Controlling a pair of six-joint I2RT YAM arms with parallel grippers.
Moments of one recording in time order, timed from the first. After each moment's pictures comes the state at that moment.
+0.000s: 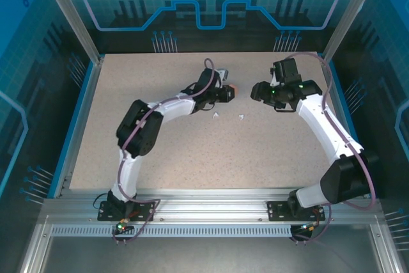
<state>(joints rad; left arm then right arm) -0.57 2.19 1.60 -0.01 0.25 -0.57 0.24 1.43 1.33 -0.82 -0.12 0.53</state>
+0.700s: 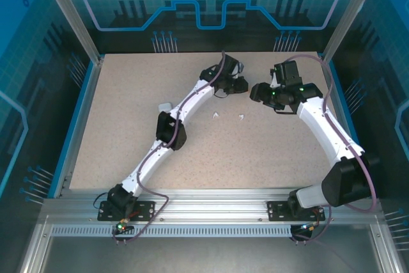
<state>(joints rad) -0.56 2.97 3.05 -0.91 0.35 -0.59 0.23 1.41 1.29 -0.78 -0.16 0.55</state>
